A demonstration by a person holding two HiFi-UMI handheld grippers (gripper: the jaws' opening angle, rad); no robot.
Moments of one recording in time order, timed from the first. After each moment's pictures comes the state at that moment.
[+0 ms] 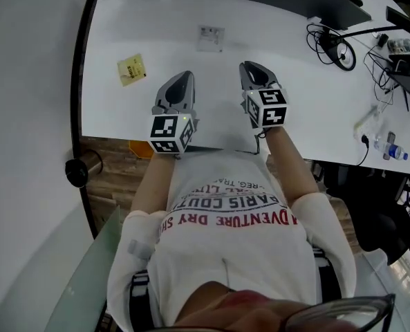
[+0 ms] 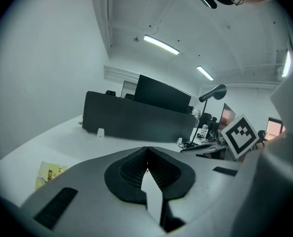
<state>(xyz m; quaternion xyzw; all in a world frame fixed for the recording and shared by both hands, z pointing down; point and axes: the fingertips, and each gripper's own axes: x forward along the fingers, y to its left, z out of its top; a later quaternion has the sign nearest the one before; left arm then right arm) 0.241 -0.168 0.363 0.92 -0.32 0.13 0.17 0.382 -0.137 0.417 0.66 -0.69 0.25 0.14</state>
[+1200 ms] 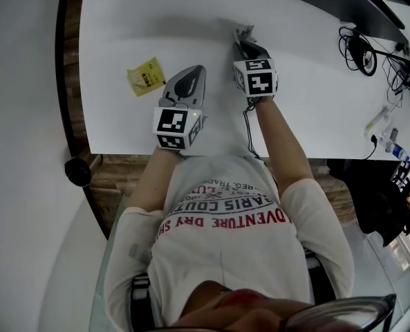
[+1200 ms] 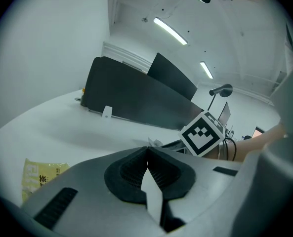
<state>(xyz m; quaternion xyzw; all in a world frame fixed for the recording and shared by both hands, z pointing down) 0.207 -0.272 0.454 0.92 -0.25 0.19 0.25 0.330 -0.283 0.548 0.64 -0.63 0.34 0.28</state>
